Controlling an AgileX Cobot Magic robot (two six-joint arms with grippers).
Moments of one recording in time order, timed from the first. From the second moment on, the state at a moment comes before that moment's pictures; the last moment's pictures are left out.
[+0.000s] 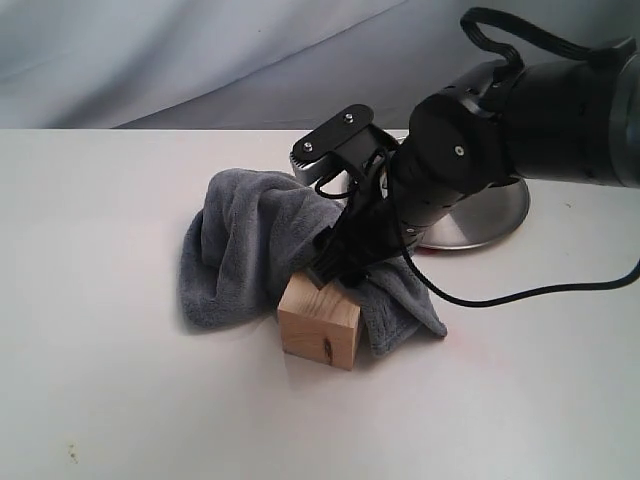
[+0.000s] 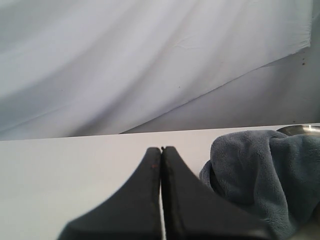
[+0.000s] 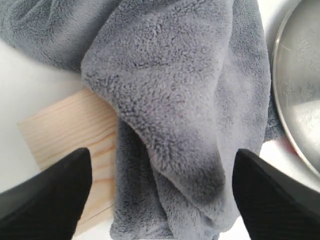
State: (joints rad) left arm -0.13 0.00 0.00 -0.06 0.10 0.06; right arm 0.79 1.77 -1.22 -0.10 0.62 -0.05
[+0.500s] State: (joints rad) left arm -0.13 0.00 0.00 -0.06 0.10 0.06; right arm 0.79 1.81 -1.22 -0.10 0.62 -0.04
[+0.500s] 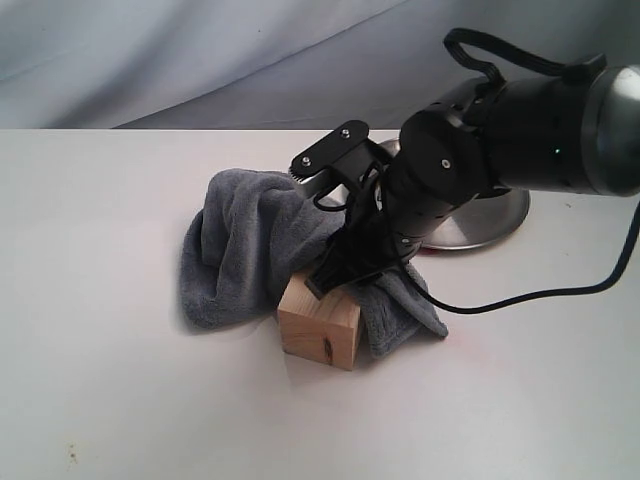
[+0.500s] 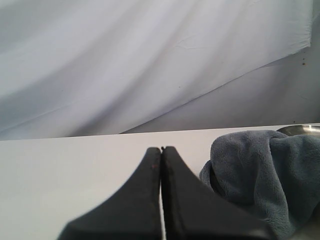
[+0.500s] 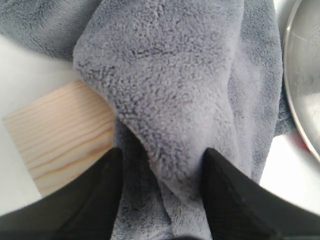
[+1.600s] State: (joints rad) left arm -0.13 0.00 0.00 -0.06 0.10 0.06; right arm 0.79 1.86 -1.22 -0.10 0.56 -0.02
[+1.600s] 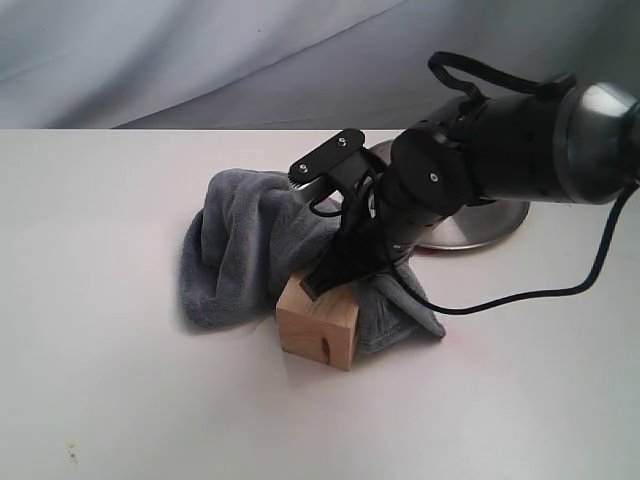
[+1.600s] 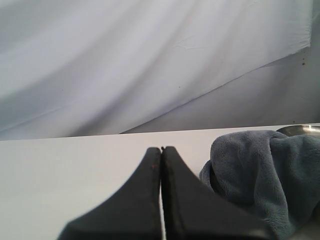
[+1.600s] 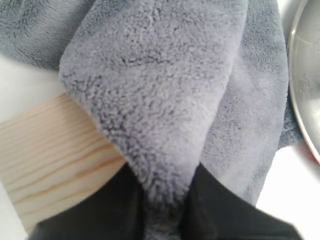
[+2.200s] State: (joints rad) left arm -0.13 0.00 0.00 -0.06 0.10 0.06; right arm 0.78 1.84 -1.22 -0.34 0.05 0.06
